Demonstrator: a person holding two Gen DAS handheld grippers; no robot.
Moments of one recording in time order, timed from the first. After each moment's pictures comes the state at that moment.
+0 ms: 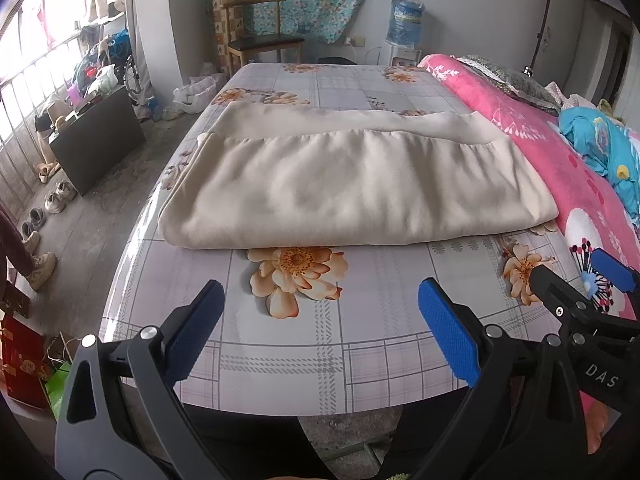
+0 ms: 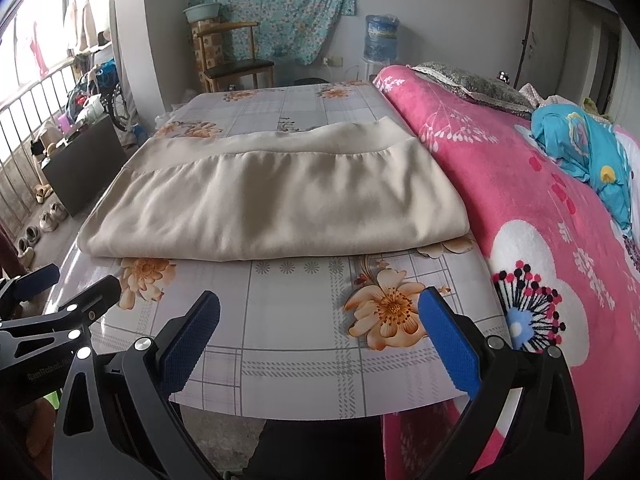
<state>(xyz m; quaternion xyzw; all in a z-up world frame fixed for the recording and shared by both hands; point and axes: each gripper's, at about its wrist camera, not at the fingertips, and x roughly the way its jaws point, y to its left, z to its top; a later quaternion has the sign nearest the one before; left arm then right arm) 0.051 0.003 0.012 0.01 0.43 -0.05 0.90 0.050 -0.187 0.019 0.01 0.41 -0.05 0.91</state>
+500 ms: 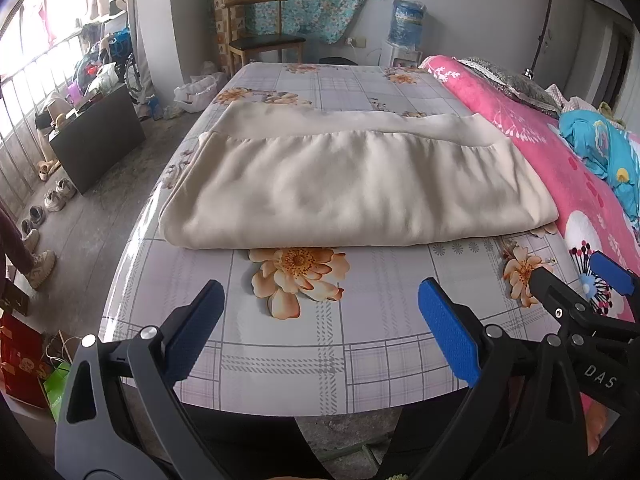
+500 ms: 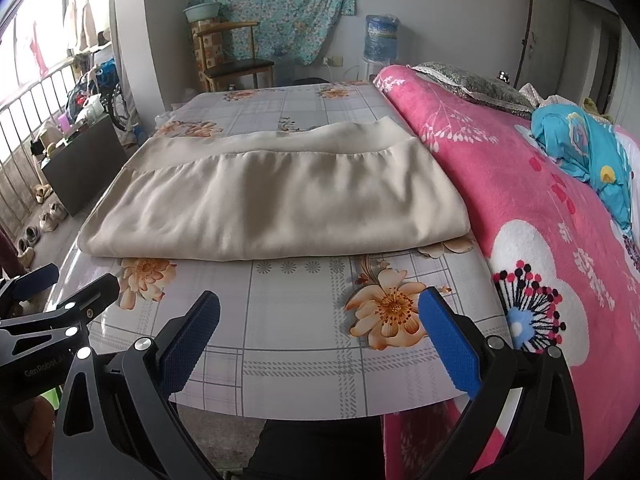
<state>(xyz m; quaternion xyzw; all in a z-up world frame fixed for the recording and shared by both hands) 0.051 0.004 0.014 0.00 0.43 -0.05 0.90 0.050 -0.186 0.018 0.01 0.41 -0.06 0.91</state>
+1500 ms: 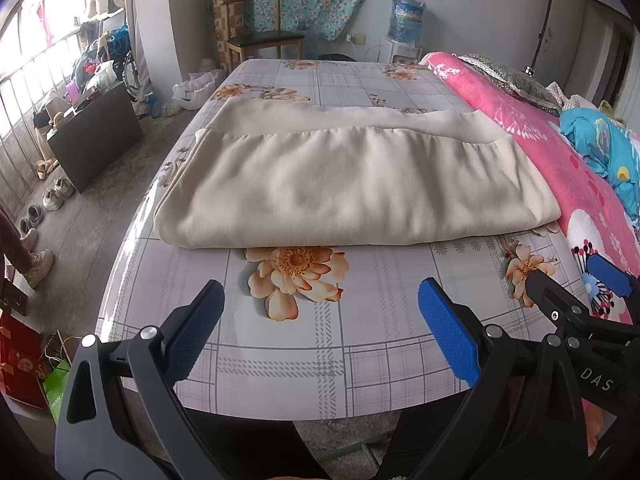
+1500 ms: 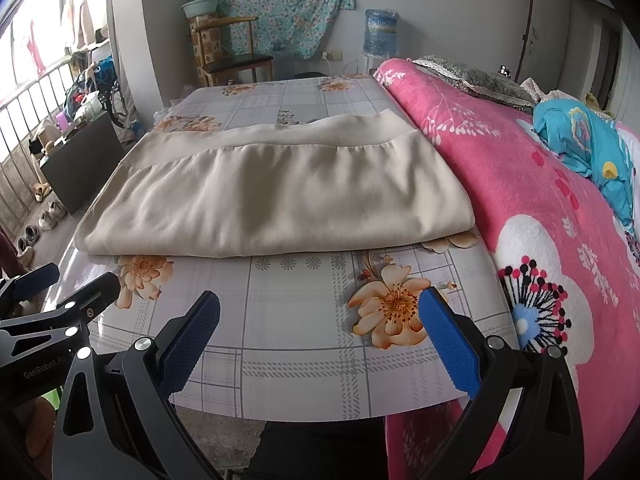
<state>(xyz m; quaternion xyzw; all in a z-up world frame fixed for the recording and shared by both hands) 0.058 0.003 0.009 0.00 0.43 -0.05 0.90 0.057 -0.183 0.013 0.02 0.42 -0.06 0.91</state>
